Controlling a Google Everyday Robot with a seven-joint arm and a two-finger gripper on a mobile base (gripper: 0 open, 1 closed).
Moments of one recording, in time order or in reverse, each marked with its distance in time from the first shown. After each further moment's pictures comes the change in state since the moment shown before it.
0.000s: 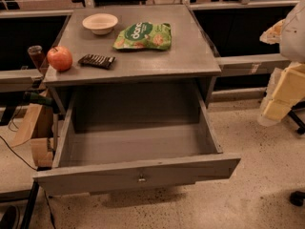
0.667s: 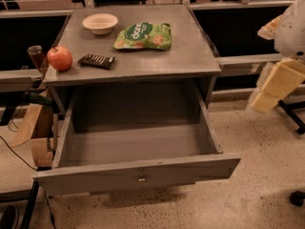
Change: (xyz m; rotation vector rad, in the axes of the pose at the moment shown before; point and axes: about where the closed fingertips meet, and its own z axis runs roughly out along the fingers) arm -0.011 -0.011 0.004 0.039 -0.064 0.054
